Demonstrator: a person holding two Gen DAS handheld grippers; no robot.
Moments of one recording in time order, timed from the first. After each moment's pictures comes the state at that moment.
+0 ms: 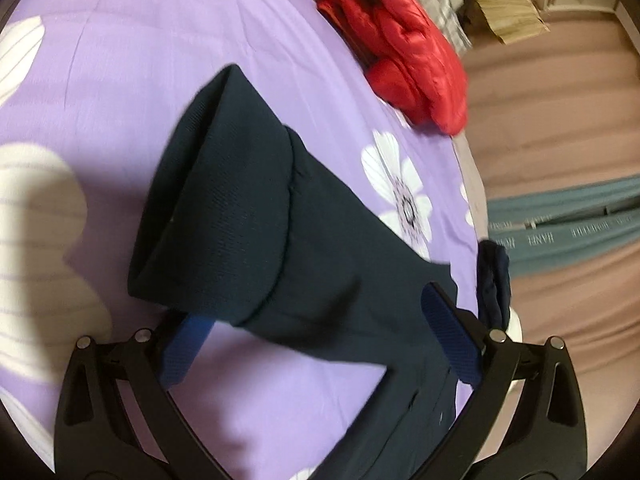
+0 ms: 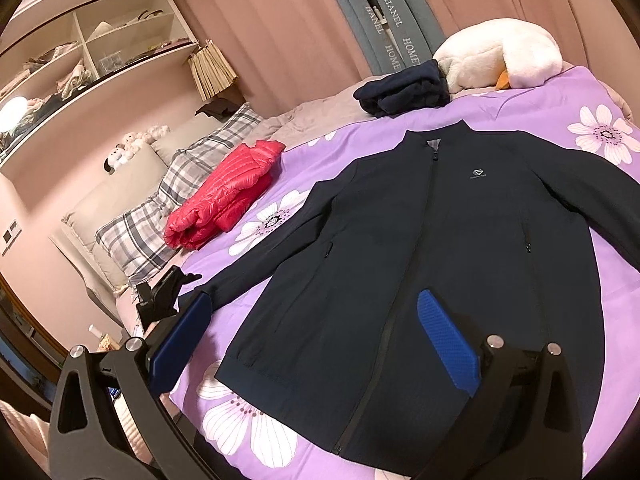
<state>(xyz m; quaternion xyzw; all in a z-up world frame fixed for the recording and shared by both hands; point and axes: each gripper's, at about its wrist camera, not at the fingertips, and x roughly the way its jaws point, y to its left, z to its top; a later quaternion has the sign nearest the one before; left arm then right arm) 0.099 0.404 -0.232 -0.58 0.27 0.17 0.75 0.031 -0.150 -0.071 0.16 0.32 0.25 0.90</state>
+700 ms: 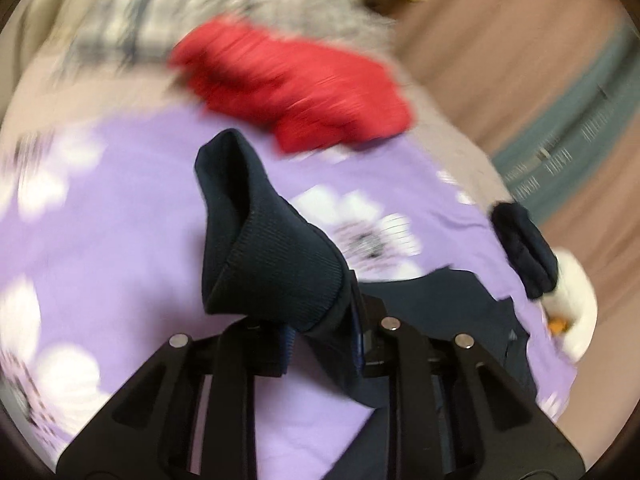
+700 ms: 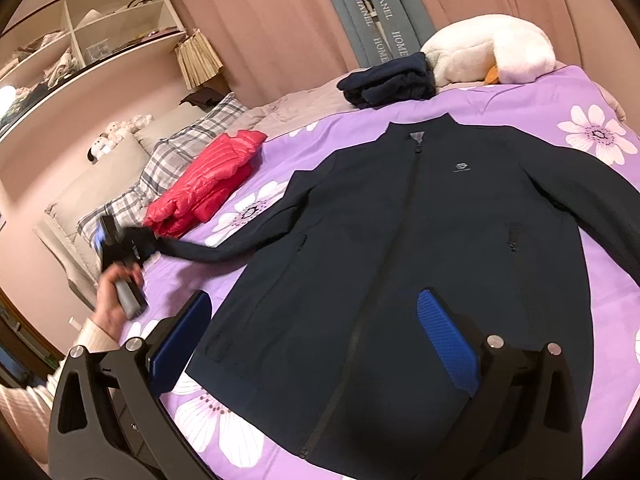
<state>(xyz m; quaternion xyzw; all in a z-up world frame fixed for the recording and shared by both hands) 0.164 0.367 -0.088 -0.32 0.29 0.19 0.88 0.044 -0.158 -0.088 0.15 0.33 0.22 0.90</state>
